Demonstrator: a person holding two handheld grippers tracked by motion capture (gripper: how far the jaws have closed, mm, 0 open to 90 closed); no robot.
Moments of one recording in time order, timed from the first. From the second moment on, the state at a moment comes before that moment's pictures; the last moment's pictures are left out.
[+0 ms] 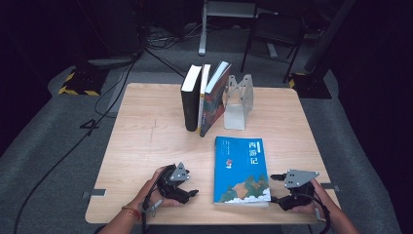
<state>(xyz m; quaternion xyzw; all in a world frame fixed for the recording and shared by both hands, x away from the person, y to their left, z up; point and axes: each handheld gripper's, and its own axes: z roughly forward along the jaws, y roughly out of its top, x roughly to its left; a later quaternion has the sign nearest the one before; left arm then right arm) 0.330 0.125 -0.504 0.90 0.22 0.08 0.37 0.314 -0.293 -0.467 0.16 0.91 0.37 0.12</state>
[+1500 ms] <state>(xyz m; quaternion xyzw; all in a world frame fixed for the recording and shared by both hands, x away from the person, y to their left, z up) 0.318 0.081 -0.499 0.92 0.19 0.07 0.35 0.316 -0.277 -0.467 0.16 0.90 0.38 0.14</state>
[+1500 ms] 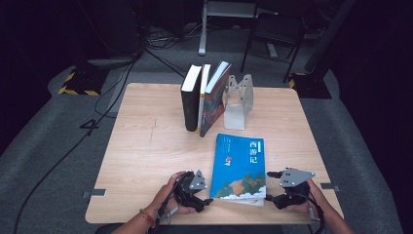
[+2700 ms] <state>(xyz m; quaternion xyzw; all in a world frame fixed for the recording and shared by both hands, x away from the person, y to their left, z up) 0.319 0.017 -0.478 0.90 0.18 0.09 0.40 0.327 -0.243 -0.440 0.18 0.86 0.43 0.19</state>
